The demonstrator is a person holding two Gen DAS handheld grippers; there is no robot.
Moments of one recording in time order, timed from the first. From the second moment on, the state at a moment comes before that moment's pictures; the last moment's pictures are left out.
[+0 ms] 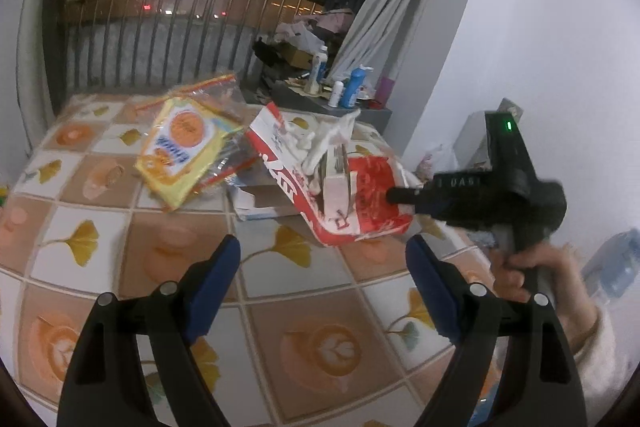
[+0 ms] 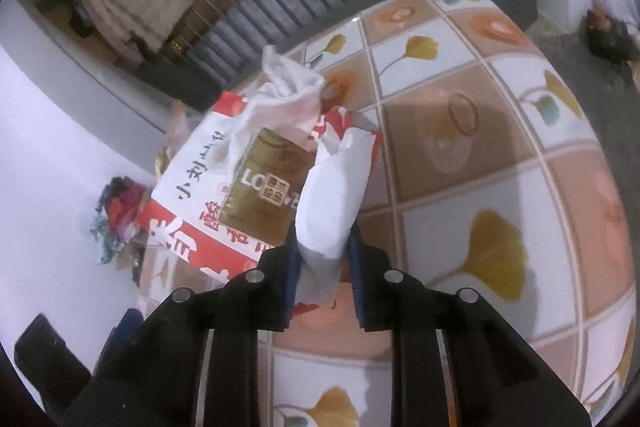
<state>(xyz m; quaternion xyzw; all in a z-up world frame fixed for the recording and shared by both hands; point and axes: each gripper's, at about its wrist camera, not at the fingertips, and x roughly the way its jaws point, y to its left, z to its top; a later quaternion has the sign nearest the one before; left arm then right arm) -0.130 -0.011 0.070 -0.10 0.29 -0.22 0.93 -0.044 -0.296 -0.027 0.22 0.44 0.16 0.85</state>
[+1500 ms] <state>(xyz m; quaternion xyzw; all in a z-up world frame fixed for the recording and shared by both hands) -0.082 -0.037 0.165 -0.16 0.26 -0.17 0.94 -0.079 -0.261 0.117 0.08 0.28 0.18 0.94</state>
